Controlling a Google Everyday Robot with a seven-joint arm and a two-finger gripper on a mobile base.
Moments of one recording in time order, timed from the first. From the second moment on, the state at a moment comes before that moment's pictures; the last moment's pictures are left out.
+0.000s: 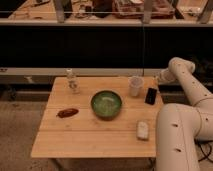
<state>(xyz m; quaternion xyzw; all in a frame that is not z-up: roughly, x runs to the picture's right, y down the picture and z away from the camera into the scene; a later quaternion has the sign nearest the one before) 0.367 -0.043 0.986 -0.15 0.03 0.69 0.71</state>
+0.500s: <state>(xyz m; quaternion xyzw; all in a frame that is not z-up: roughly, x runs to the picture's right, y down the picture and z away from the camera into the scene) 0.358 -0.029 0.995 -0.18 0.08 0.70 0.69</state>
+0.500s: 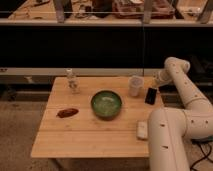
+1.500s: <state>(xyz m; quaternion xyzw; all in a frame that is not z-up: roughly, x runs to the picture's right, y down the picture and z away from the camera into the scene) 0.354 -0.027 0.994 -0.19 0.10 0.71 0.68</state>
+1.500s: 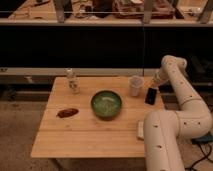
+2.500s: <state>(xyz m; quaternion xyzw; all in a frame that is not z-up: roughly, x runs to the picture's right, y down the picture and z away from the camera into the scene) 0.362 -0.016 0.996 -0.19 0.11 0.71 0.67</state>
